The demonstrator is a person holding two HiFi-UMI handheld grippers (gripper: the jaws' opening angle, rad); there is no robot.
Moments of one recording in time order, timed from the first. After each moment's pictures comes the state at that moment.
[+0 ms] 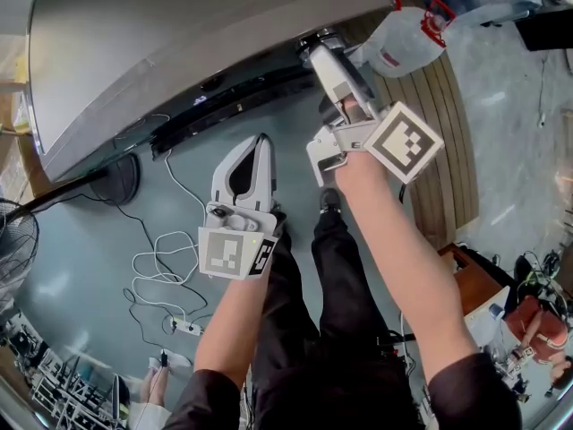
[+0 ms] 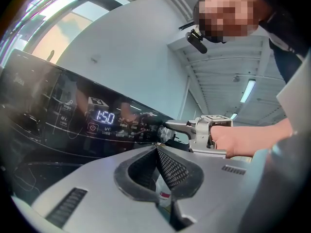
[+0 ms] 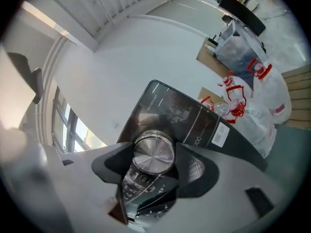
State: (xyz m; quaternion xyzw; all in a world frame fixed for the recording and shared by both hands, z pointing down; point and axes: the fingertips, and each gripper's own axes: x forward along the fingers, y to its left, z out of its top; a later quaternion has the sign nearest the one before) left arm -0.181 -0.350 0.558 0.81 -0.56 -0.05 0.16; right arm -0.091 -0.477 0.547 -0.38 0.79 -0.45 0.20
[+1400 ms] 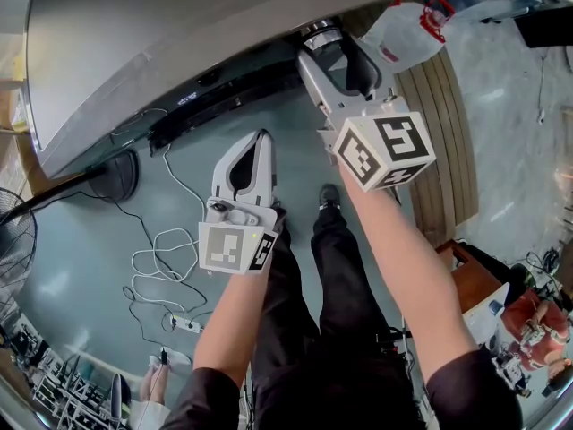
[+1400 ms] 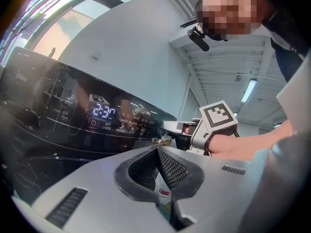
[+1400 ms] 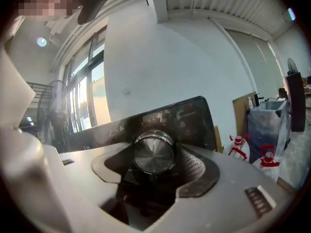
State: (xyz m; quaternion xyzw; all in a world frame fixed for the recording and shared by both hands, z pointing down) left arm -0.177 -0.346 0.563 0.81 -0.56 -0.04 0.17; right arm -0.090 -0.467 0.551 -0.46 0.87 -0.17 -0.02
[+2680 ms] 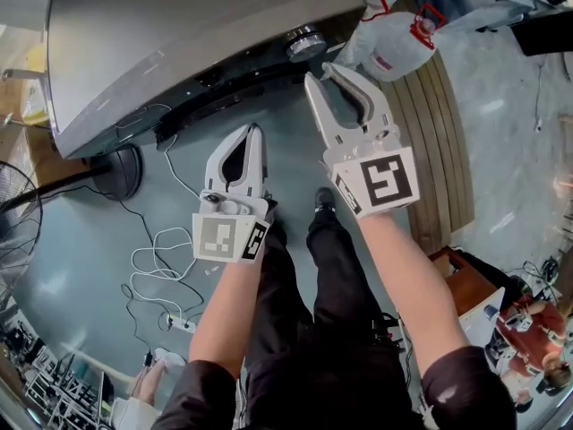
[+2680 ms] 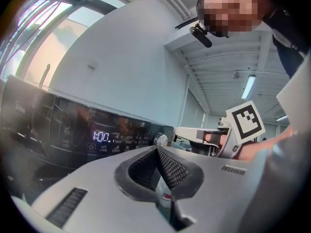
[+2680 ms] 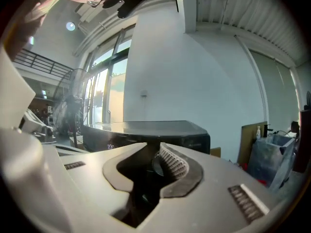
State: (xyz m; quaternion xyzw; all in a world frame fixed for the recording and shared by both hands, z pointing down) left arm -0.174 -0.336 0.519 0.80 -0.58 -0.03 0.15; right arm -0.081 -0.406 0.496 -0.42 0.90 -0.04 -0.06
